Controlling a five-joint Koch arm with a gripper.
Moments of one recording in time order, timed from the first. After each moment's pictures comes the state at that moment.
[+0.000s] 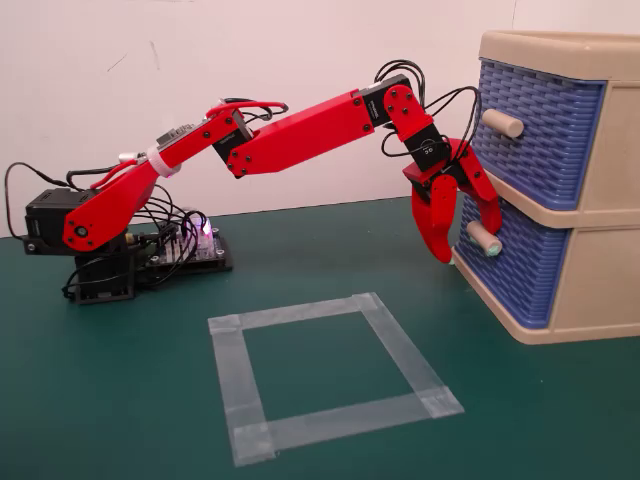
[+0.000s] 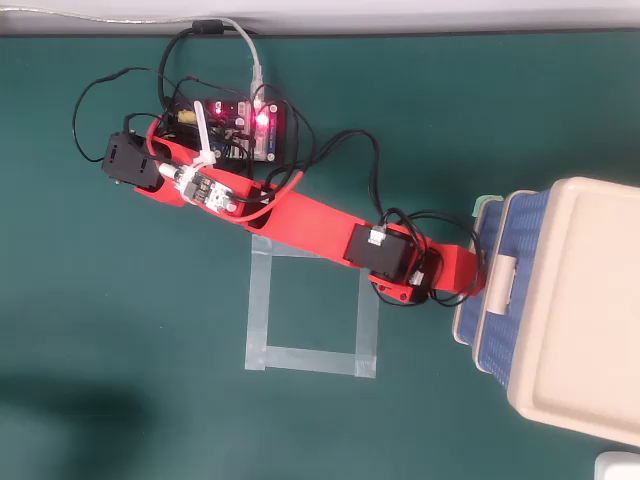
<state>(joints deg) -77.2 37.9 5.8 81.3 163.3</state>
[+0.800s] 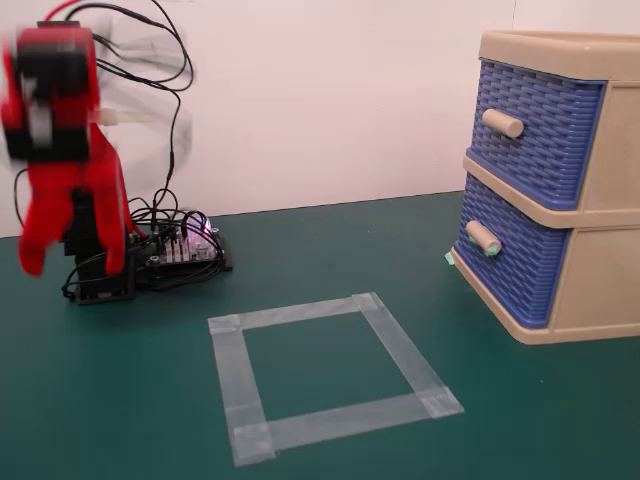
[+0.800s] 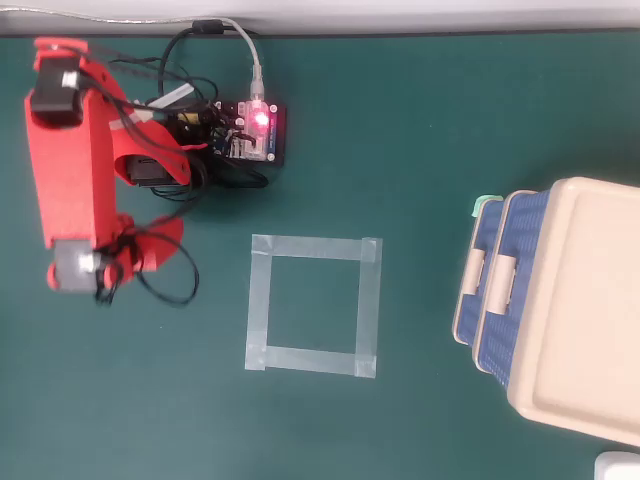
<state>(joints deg) -5.2 115.0 119.2 100.9 88.5</state>
